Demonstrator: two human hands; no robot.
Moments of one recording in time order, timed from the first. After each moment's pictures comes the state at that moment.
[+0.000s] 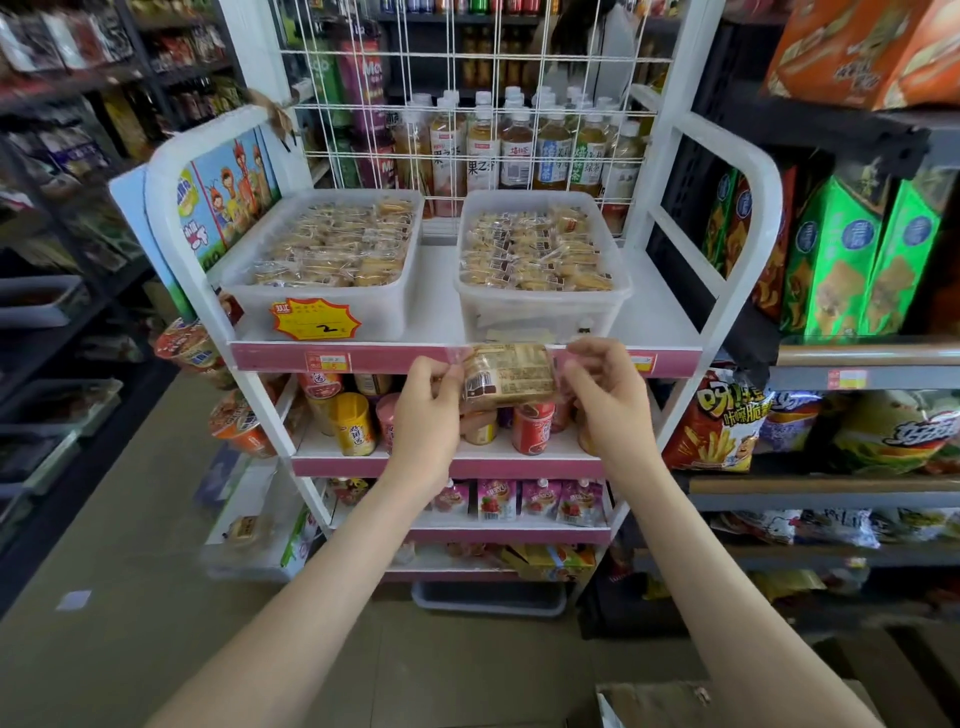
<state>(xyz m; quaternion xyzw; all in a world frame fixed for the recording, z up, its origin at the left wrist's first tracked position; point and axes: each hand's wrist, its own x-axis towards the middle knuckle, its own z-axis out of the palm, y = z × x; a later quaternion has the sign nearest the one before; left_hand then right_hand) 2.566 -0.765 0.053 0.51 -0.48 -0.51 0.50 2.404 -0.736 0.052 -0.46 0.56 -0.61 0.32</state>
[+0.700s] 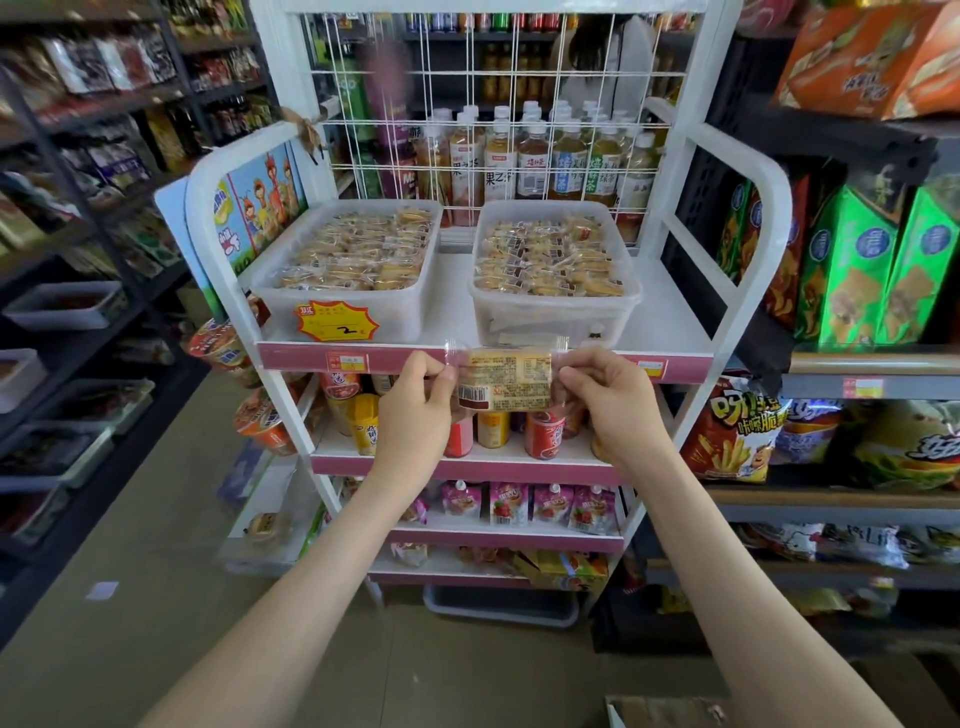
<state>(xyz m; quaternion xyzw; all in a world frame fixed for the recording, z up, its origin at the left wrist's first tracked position) 2.590 -0.758 0.058 0.57 -0.64 -0.26 0.45 2.402 -0.740 0.062 -0.46 0.56 -0.57 0.39</state>
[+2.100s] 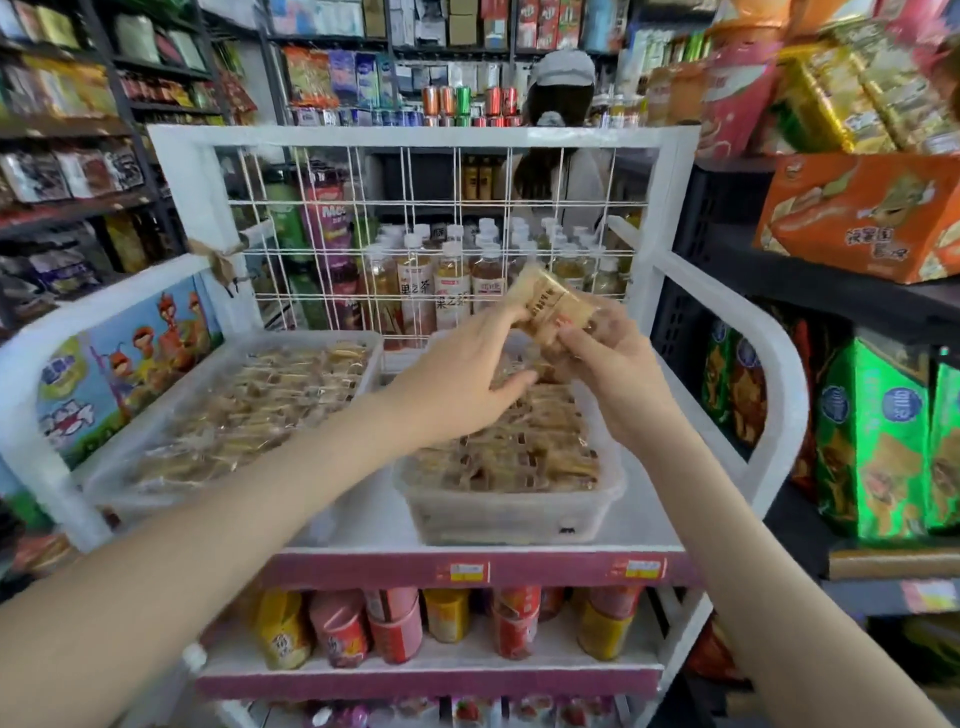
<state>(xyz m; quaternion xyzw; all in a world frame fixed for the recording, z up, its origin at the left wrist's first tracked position) 2.483 -0.944 0.185 0.35 -0.91 -0.04 0.21 2.312 -0.927 0.159 -0.48 0.45 -0.65 0.38</state>
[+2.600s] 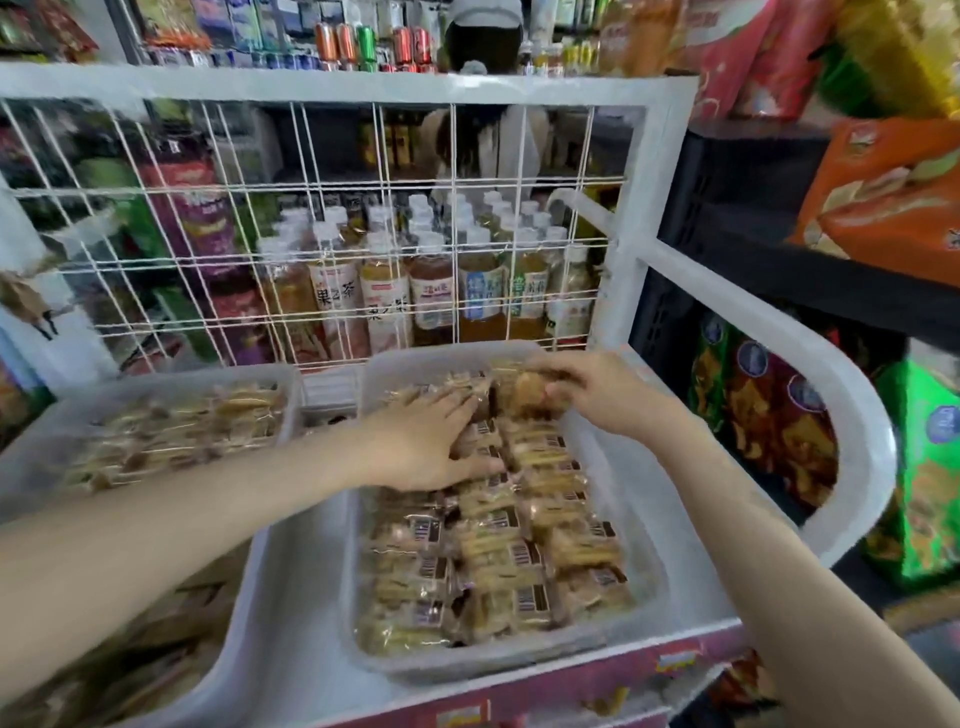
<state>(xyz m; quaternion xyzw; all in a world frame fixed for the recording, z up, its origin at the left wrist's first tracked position) 2.456 -1.086 0.120 0.35 -0.92 -0.02 -0.17 2.247 -1.028 0.129 -0.68 0.68 -0.23 0.16</state>
